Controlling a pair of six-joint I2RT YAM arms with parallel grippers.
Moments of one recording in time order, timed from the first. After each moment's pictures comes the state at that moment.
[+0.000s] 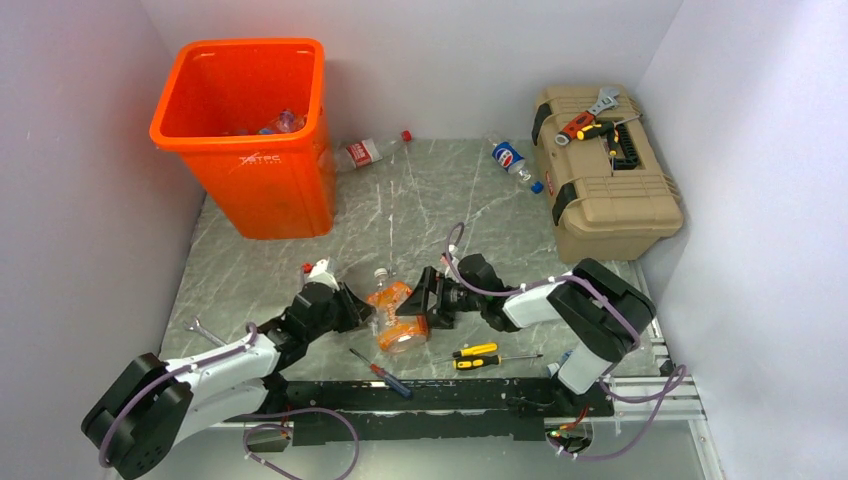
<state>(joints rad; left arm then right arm) -0.66 0.98 0.16 0.26 -0.01 -0.91 0.76 1.62 0.47 0.60 -0.52 1.11</state>
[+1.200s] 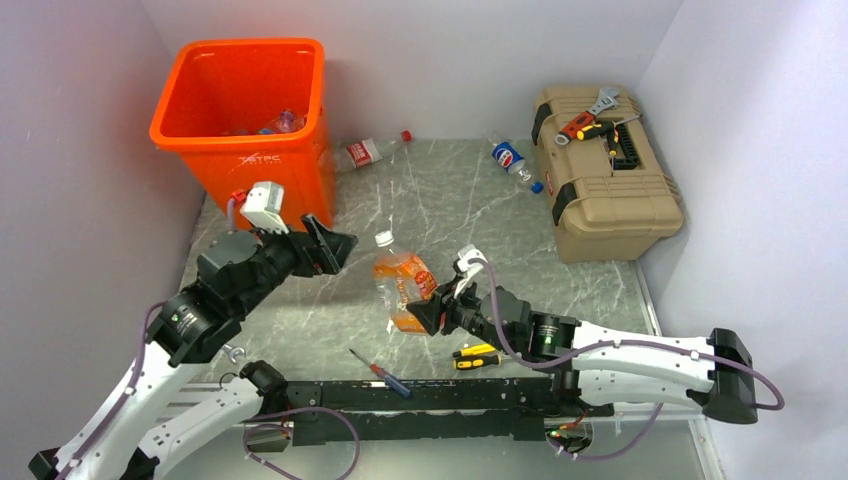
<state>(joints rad) -0.66 0.68 1.00 -0.58 -0.13 -0.62 1.24 0.90 0.58 0.11 0.31 0.47</state>
